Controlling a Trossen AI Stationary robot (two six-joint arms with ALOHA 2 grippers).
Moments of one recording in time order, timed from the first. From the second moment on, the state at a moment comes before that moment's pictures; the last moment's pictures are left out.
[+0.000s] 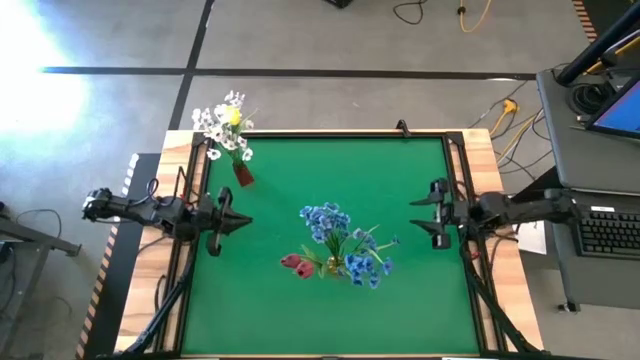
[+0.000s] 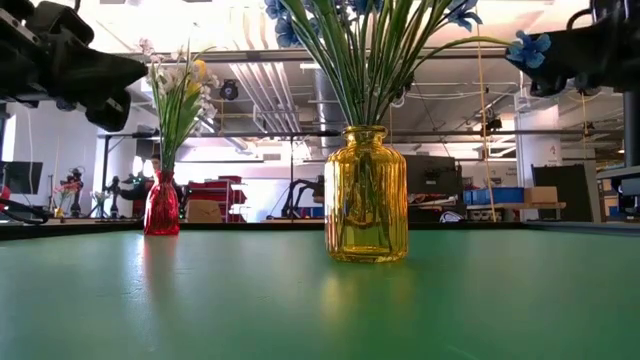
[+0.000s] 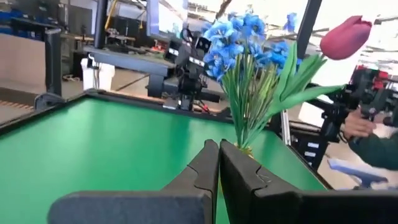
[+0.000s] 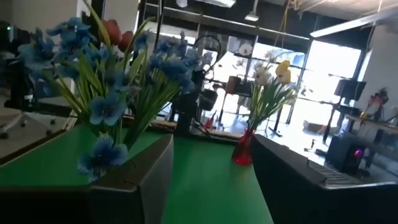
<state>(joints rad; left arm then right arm) -0.23 0.02 0.01 0.07 -0.20 -0.20 0.13 0.01 0.02 0.19 0.12 -0.23</state>
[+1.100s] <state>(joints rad) -0.23 0.16 0.02 0.03 -0.20 -0.12 0.13 0.05 0.01 0.13 0.13 -0.13</state>
